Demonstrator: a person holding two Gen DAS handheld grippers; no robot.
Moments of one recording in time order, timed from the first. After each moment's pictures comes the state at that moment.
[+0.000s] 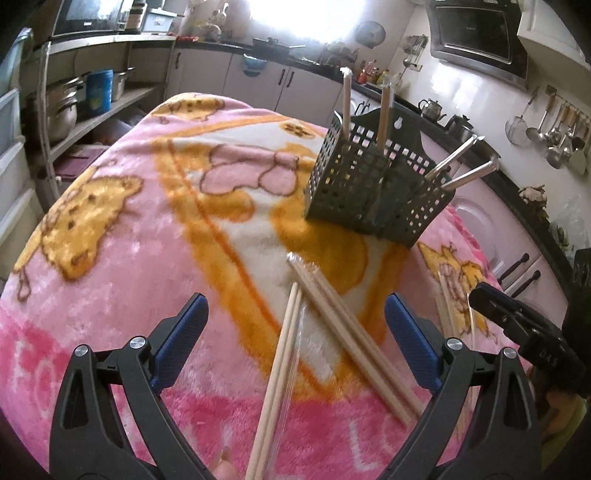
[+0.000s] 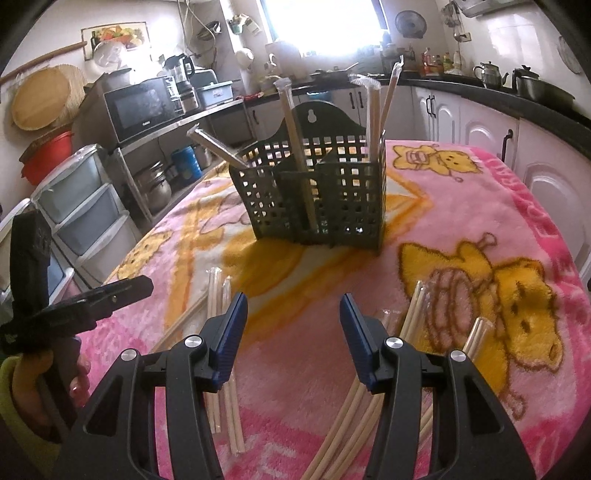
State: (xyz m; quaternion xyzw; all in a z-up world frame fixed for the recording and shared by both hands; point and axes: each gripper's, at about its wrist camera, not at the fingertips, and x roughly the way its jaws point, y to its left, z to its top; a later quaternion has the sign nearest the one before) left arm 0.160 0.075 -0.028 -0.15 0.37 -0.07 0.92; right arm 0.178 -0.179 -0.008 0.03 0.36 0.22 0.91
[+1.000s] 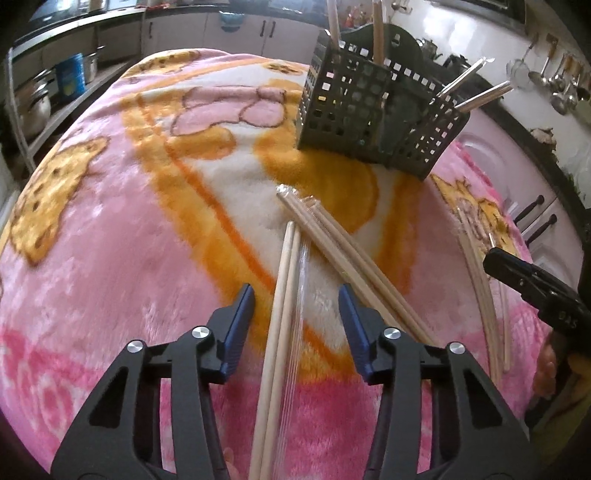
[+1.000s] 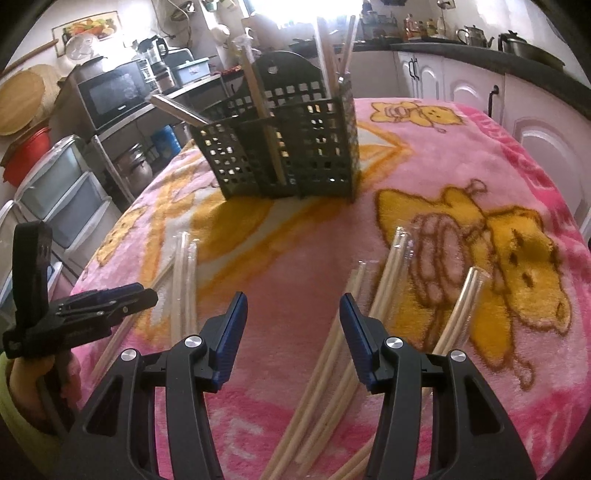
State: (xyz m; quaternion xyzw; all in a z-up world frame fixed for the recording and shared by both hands) left arm 0.186 0.053 -0.066 -0.09 0.46 -0.09 0.88; right arm 0.192 -0.201 -0.042 0.04 0.42 0.19 0.88
